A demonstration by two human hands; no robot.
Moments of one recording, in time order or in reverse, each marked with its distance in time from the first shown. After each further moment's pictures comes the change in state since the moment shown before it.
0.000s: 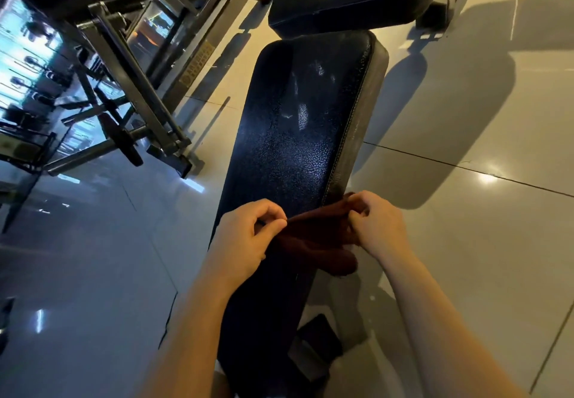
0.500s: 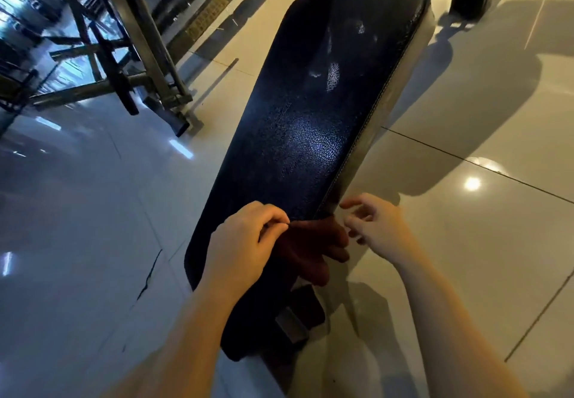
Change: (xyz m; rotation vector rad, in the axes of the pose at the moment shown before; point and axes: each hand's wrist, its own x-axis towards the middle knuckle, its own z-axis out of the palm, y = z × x) left_hand -0.060 -0.038 0.019 0.229 0.164 0.123; right_hand -0.024 0.028 0.015 0.036 -0.196 -0.179
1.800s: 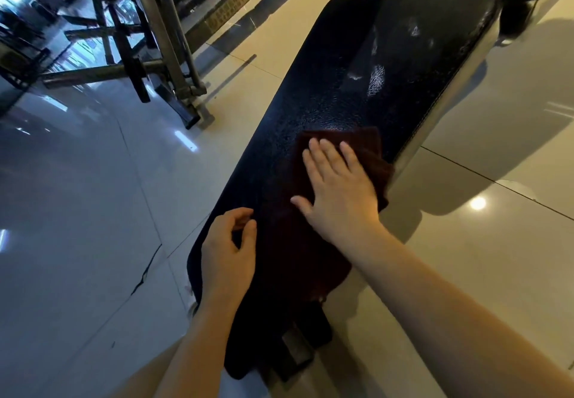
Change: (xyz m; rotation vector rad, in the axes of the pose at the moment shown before) left_hand -0.011 -0.054 0.023 -0.235 0.327 -0.489; right_hand 0.053 -0.091 0.053 -1.237 0.024 -0.413
